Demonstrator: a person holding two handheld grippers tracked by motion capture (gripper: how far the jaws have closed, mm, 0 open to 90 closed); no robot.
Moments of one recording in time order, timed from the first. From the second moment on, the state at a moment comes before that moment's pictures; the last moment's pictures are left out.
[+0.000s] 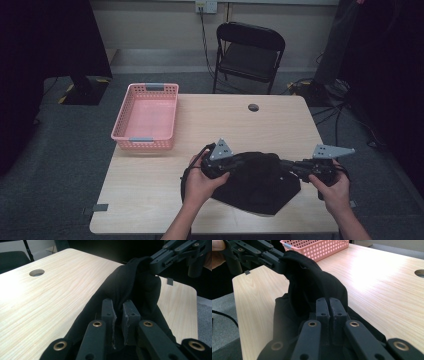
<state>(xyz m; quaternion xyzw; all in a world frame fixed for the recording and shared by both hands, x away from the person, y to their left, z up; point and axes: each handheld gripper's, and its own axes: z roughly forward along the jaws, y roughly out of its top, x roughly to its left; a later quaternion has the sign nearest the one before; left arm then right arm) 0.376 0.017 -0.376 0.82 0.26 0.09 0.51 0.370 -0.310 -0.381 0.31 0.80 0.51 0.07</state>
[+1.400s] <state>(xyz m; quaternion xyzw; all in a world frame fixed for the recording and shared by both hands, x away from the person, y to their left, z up) 0.426 0.017 -0.372 0.81 0.30 0.10 0.49 0.425 -0.303 -0.372 0.34 0.78 0.52 0.08</state>
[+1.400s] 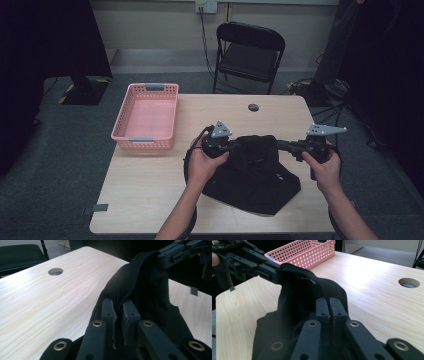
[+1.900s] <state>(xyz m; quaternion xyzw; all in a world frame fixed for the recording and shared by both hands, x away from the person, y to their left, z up) 0.501 0.025 -0.378 0.79 0.37 0.13 0.47 0.504 -0.282 -0.370 0.39 0.77 0.49 0.10</state>
